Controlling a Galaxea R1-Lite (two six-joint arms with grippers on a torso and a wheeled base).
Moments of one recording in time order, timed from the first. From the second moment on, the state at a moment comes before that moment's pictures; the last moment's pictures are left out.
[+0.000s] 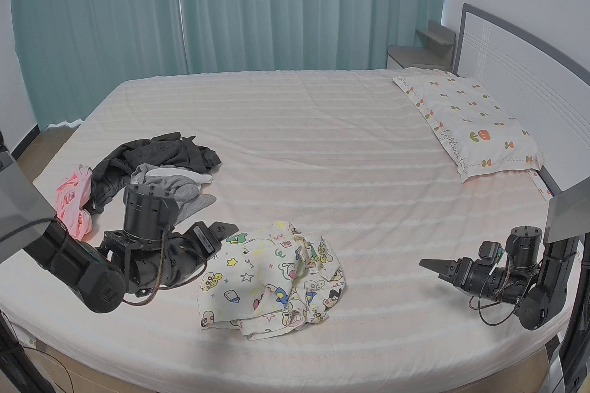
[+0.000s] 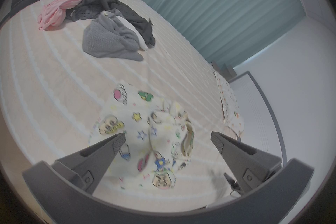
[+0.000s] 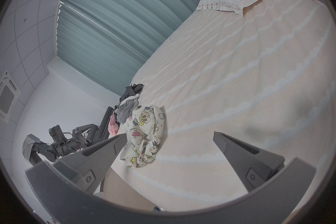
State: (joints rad) left arm -0.37 1.90 -0.60 -0.71 0.00 -0.94; right arm 0.09 2.22 -0.19 -1.55 0.51 0.62
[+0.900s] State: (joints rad) left arm -0.18 2.08 -0.61 -0.78 -0.17 -1.00; right arm 0.50 2.18 -0.39 -1.51 0.02 0.76
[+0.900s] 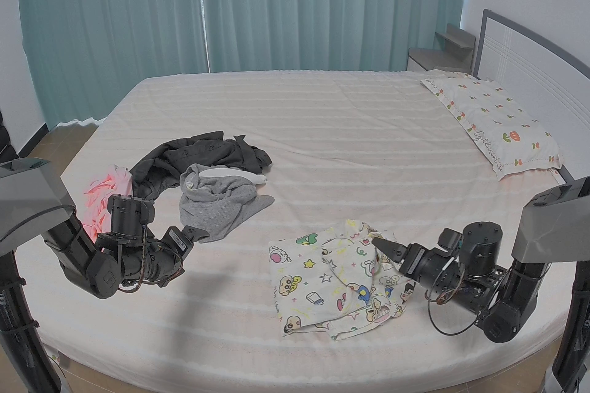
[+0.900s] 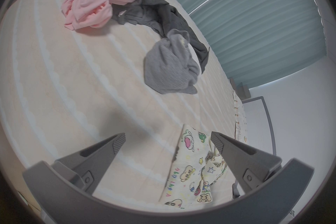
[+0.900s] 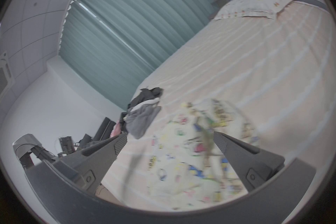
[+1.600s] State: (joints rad) left arm -0.18 2.14 -0.53 -0.97 -0.20 -0.99; right arm 0.55 2.29 -0.82 -0.99 -0.02 0.04
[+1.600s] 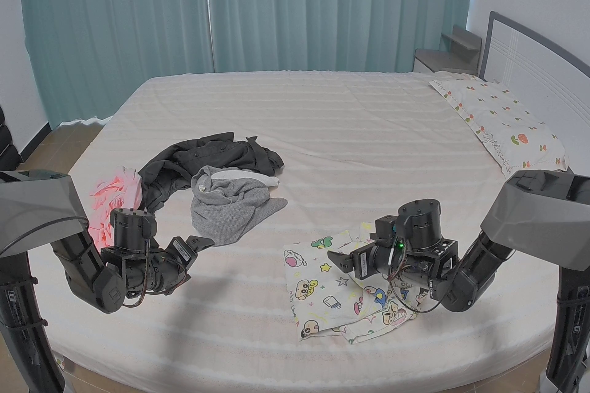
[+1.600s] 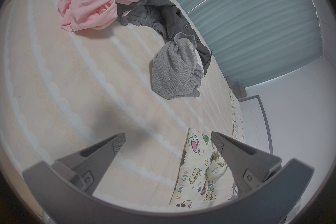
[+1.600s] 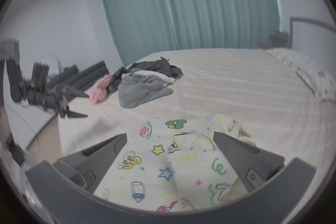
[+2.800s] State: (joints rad) left arm -0.19 2.17 -0.52 -0.99 -0.20 -0.97; right arm 0.43 2.25 -0.56 -1.17 -0.05 0.02
